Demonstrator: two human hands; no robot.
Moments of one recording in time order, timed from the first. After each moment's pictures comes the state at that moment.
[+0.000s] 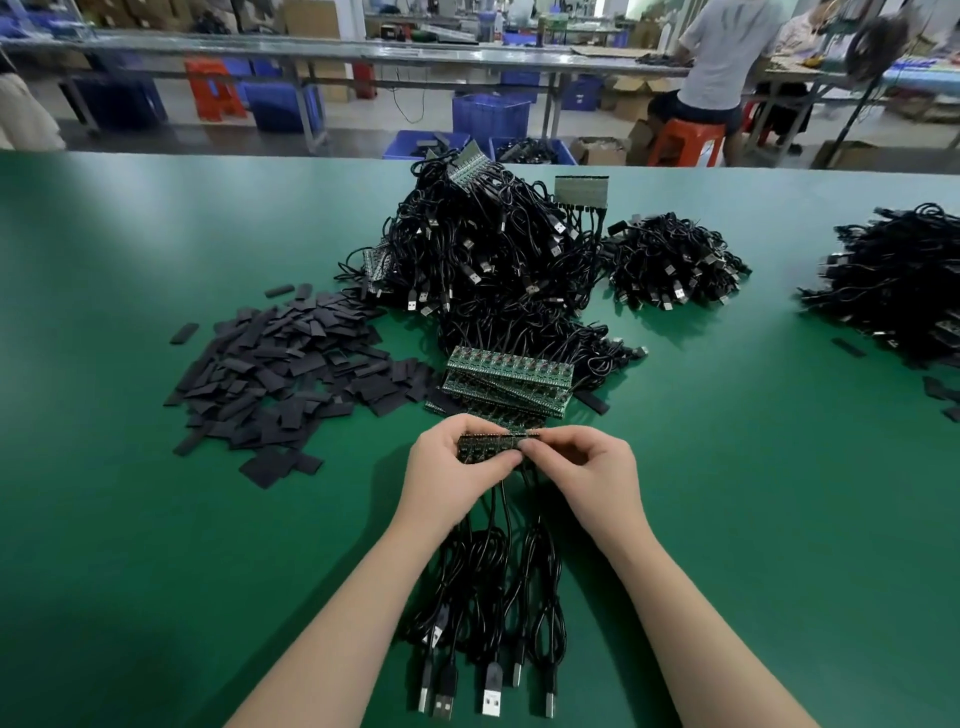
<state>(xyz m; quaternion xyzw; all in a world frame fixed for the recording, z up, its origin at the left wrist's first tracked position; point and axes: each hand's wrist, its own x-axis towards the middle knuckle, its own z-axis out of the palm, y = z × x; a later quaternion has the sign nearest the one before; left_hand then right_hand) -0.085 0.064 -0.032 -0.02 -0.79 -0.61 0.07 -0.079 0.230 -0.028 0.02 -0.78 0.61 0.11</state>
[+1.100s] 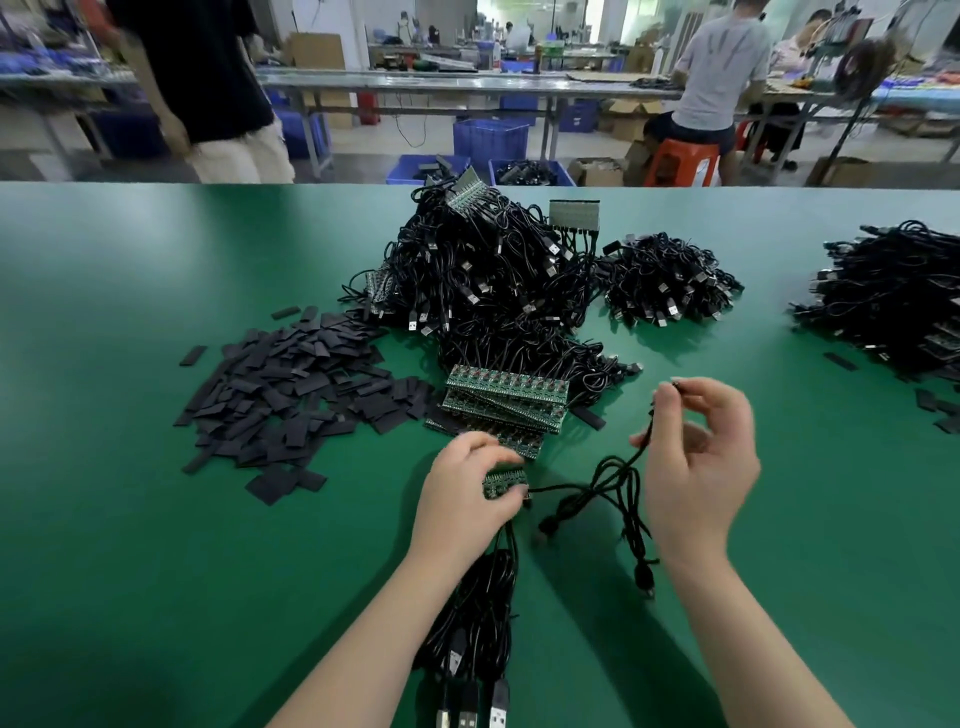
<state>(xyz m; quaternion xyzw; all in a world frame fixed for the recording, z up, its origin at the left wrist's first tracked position) -0.076 0.078 -0.038 -0.09 -0.91 -0.39 0.10 -0.057 0.256 0.031 0.00 -0.69 0.57 0.45</state>
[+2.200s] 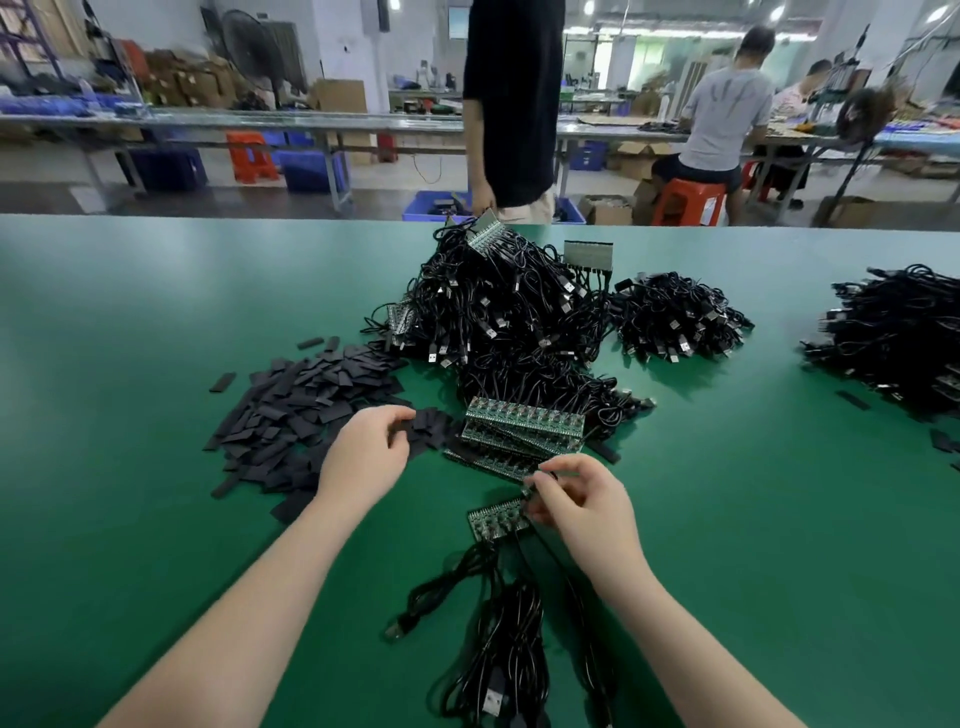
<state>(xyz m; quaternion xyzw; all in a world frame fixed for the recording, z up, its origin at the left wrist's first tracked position) -0.134 -0.032 -0.001 0.03 -0.94 -0.31 0.13 -0.072 0.210 -0.006 -0.04 -0.76 0.64 0.04</state>
